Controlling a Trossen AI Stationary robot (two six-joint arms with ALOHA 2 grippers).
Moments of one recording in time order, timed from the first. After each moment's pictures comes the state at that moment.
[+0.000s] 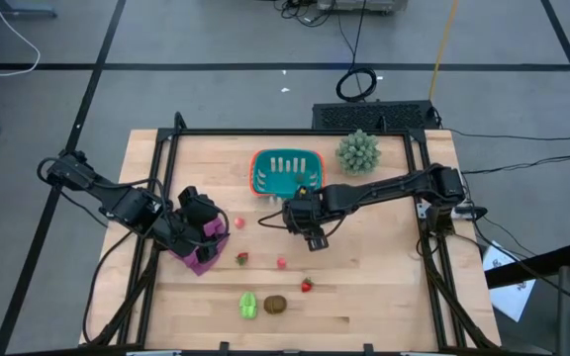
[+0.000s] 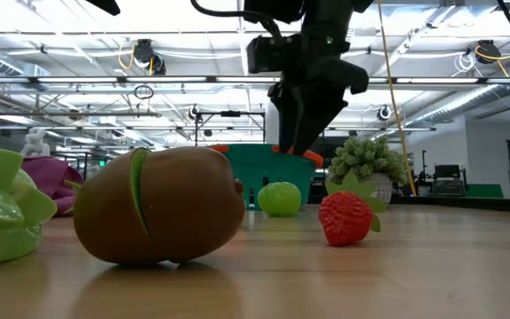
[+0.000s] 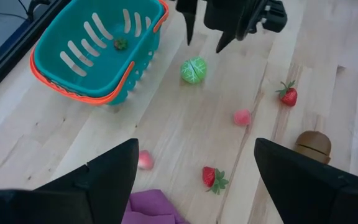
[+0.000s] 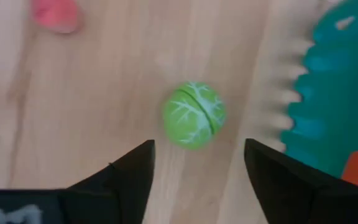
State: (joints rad) left arm -0.50 1.22 1.30 -1.10 -0.53 -0.77; right arm 0.07 1.89 1.47 -0.85 0.13 -0.19
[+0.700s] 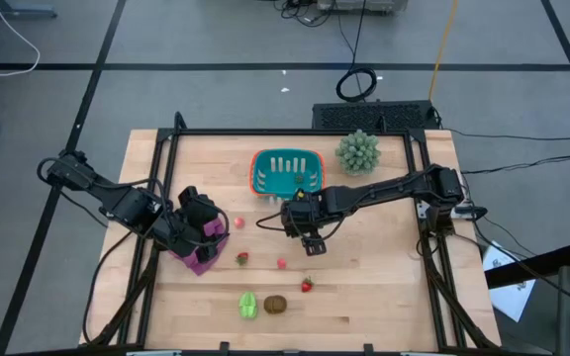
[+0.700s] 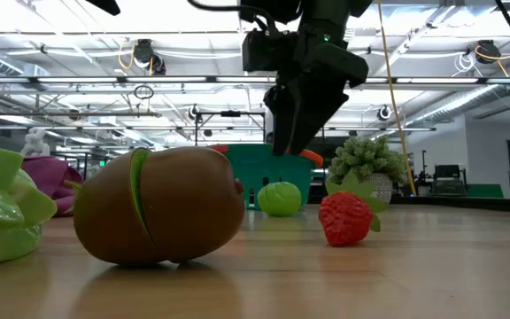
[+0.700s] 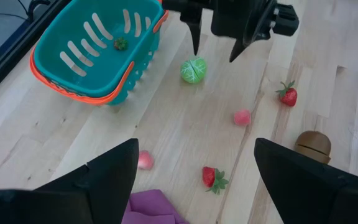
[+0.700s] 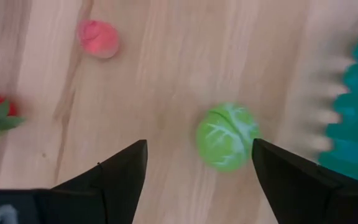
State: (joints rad) left arm -0.50 1.22 1.30 -1.10 -0.53 -0.77; right arm 0.07 1.91 1.47 -0.80 0.00 -0.16
